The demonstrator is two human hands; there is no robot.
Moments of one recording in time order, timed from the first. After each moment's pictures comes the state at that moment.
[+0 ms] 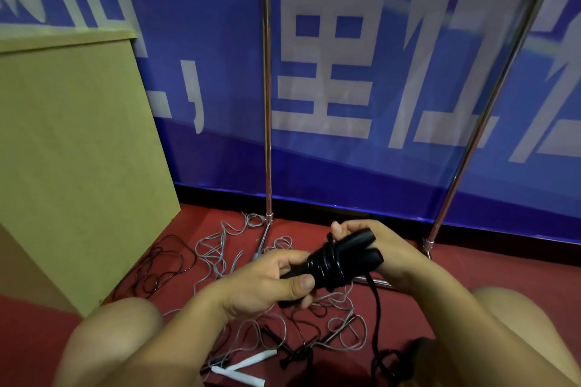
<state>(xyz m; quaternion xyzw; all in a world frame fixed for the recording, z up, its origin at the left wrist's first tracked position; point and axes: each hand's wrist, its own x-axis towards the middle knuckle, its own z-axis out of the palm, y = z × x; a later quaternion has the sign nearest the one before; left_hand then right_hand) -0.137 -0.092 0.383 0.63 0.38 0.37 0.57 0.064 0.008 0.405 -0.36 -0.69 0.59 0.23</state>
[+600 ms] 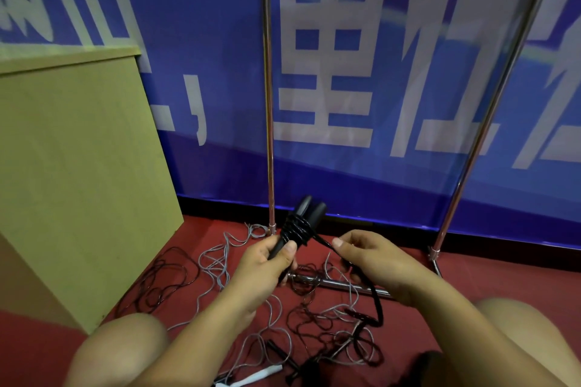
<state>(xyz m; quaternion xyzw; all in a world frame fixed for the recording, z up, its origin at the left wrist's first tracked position) -0.135 -0.071 0.372 0.44 0.57 0.54 0.44 0.060 0.007 0.403 -0.44 -0.67 0.56 0.21</state>
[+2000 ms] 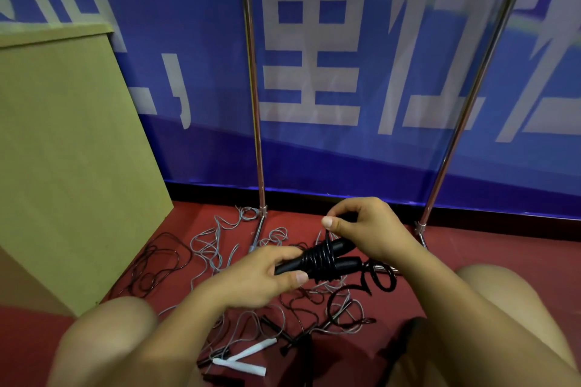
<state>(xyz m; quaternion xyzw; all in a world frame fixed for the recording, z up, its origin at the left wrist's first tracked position) -0.143 -0.079 0.364 0.72 0.50 0.26 0.41 0.071 0.013 0.405 -0.46 -0.79 0.32 0.27</state>
